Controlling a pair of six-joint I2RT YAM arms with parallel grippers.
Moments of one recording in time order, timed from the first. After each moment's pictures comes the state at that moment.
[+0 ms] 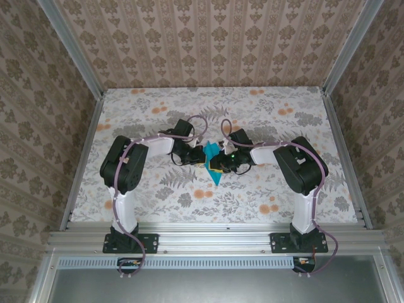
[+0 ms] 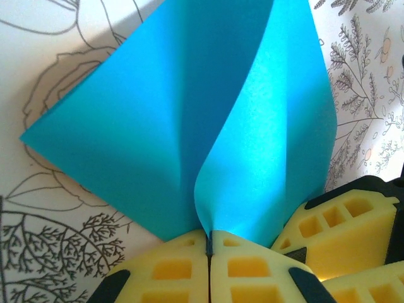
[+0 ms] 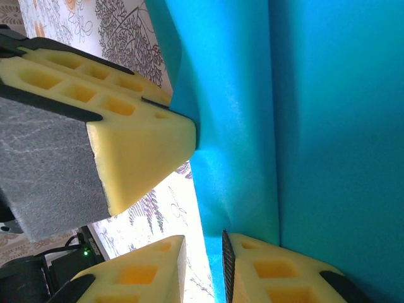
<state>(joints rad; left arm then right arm) -0.54 1.98 1.20 -0.40 0.56 -0.45 0.47 1.96 1.00 -0.03 -0.73 0.67</state>
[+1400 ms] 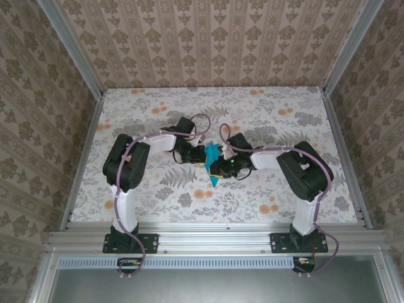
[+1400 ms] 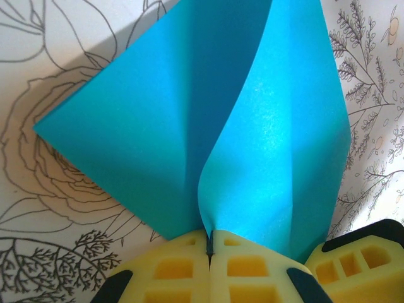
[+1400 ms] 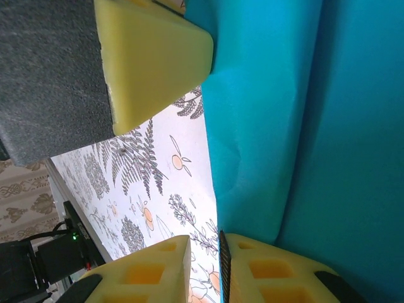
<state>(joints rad) -0.54 2.02 1.27 -0.49 0.54 -0.35 0.52 1.88 0.94 -0.07 -0.69 0.67</state>
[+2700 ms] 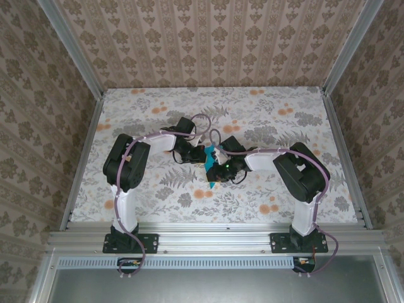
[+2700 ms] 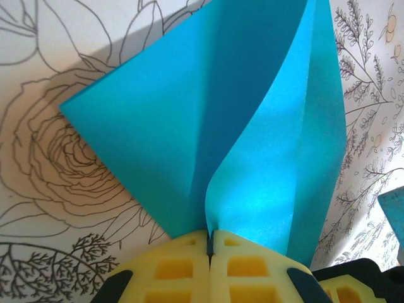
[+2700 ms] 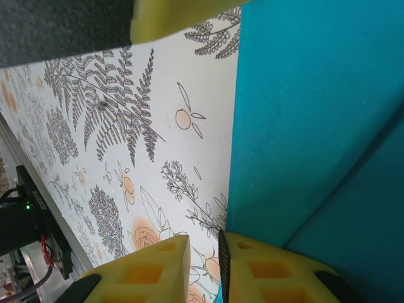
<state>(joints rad) -0.54 2.03 1.27 -0.49 0.55 -0.33 0.60 1.89 0.98 -0.20 -0.64 0.52</state>
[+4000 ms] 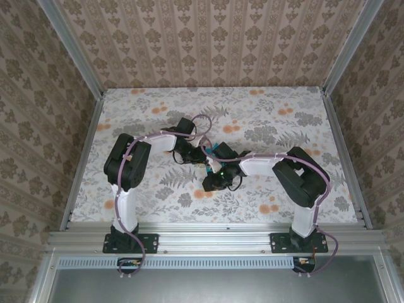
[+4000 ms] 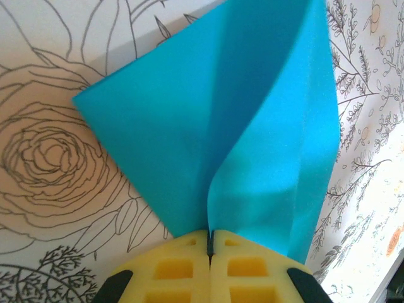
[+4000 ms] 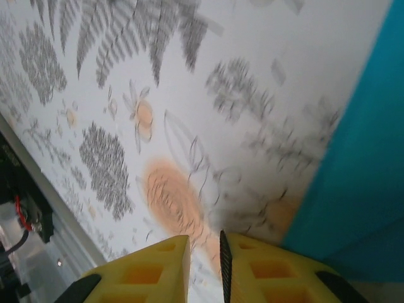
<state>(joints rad) -0.54 2.04 1.27 -0.47 0.60 -0.32 0.71 1.85 0.99 -0.32 -0.59 0.49</state>
